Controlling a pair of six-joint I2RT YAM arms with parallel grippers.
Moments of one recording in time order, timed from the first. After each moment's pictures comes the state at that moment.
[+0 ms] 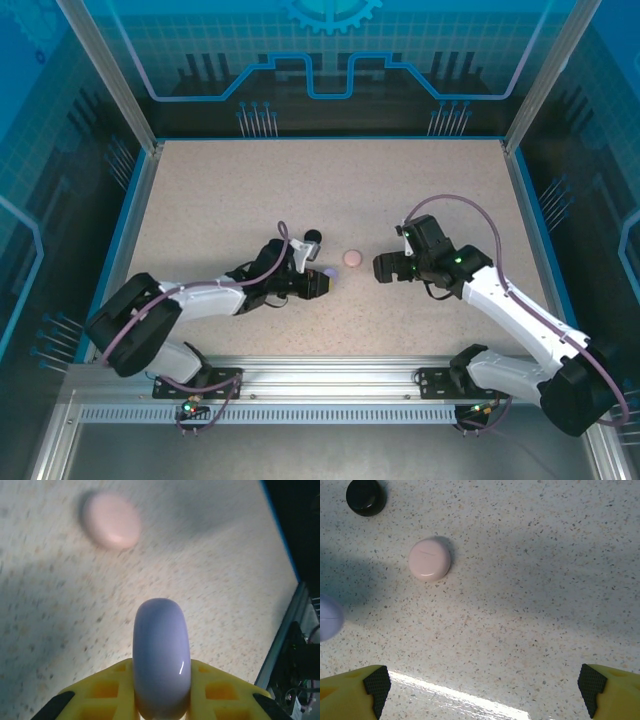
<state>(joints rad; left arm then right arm) -0.67 1.48 0.56 0.23 0.42 -0.62 0.53 1.09 0.84 -0.74 0.07 0.36</state>
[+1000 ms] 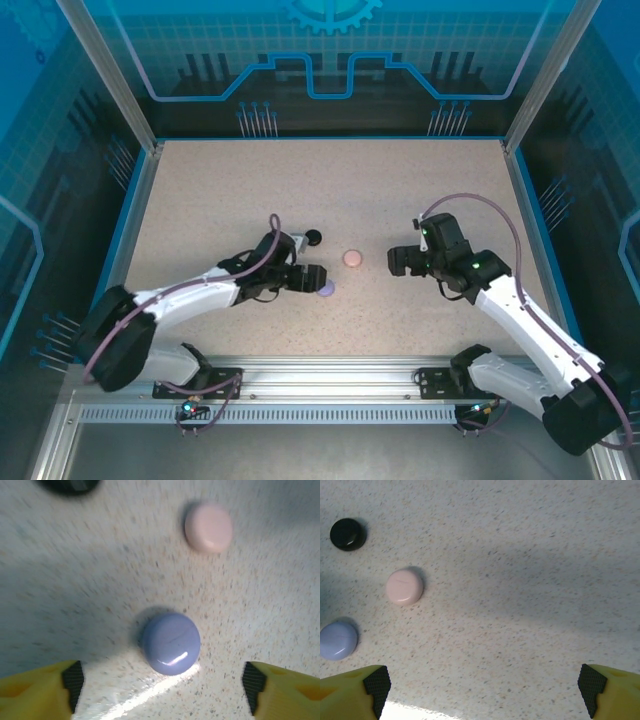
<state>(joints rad) -0.65 1.32 0.68 -0.20 0.12 -0.54 0.44 0.98 0.84 -0.75 0.13 0.31</state>
